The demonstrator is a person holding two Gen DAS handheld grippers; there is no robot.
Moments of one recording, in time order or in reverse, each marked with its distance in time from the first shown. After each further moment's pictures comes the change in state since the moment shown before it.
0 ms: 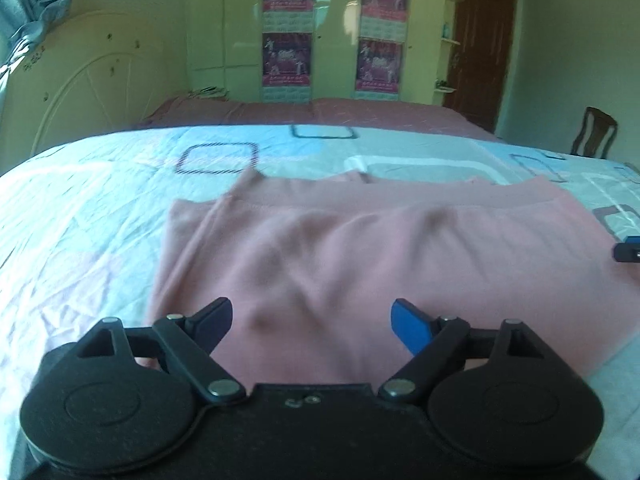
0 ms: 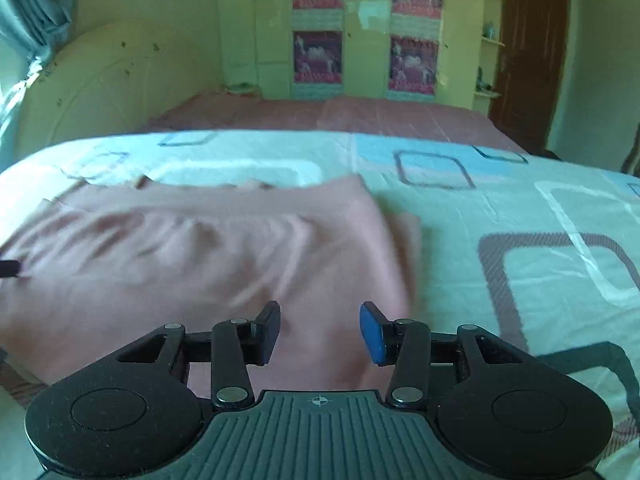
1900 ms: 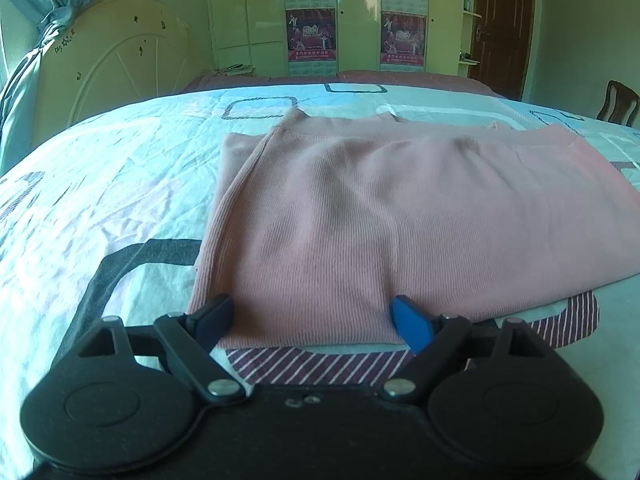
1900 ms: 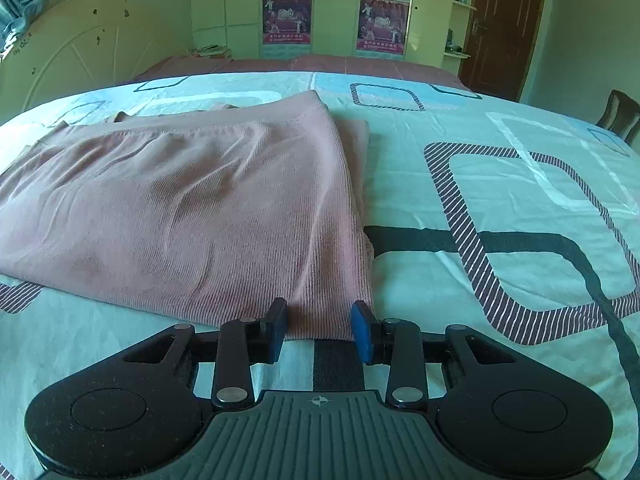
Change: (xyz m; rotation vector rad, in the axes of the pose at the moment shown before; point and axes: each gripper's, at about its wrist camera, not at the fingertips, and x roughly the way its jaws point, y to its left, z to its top) left arm -0.026 0.029 -0.050 -0.021 0.107 0.101; right arm -0.030 -0.038 -0.060 0.082 0.163 -0.141
